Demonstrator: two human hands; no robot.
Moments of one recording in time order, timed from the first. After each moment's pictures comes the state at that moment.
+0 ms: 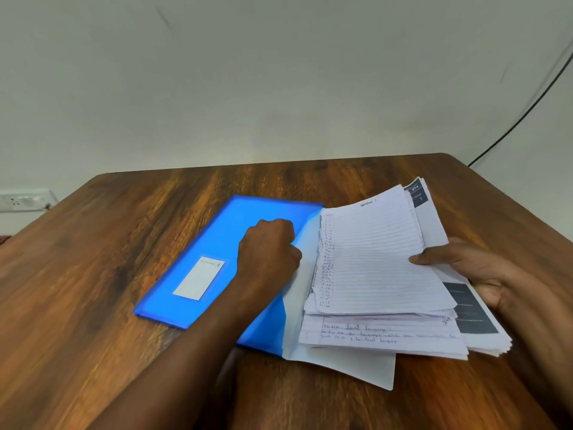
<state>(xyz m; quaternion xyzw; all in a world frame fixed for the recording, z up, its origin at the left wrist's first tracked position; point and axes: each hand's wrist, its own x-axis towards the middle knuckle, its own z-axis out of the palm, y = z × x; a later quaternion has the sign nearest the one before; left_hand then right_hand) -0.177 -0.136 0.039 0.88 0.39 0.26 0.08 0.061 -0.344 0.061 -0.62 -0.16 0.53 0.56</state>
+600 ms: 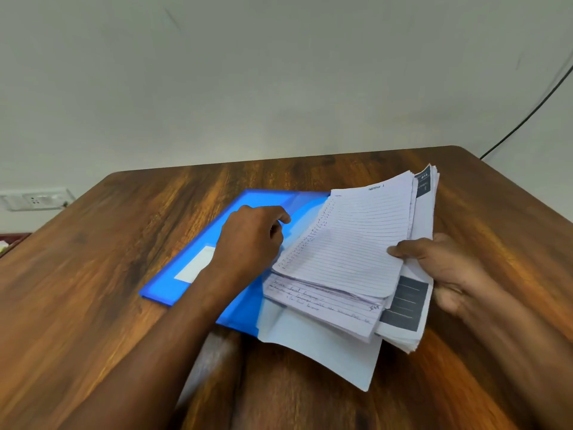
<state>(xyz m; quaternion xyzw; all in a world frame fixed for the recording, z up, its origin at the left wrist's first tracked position) -0.216 -0.121 0.062 0.90 0.29 0.33 0.07 -0.009 -0.316 0.059 -0.64 -0.14 0.38 0.66</state>
